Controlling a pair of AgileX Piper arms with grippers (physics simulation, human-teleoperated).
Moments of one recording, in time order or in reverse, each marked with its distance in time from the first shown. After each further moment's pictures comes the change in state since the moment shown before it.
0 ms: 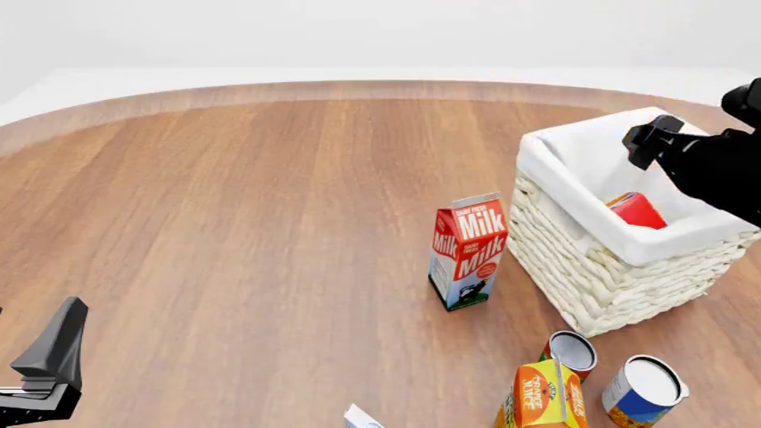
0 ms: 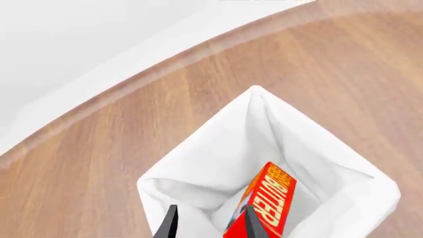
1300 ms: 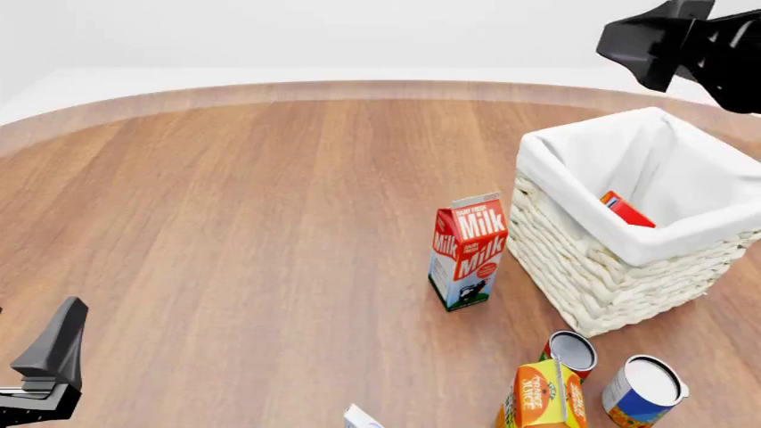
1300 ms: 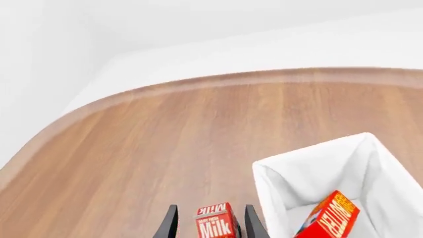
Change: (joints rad) left arm 0.000 0.000 0.000 0.000 0.000; right arm 0.363 -0.258 -0.333 0.470 -0.143
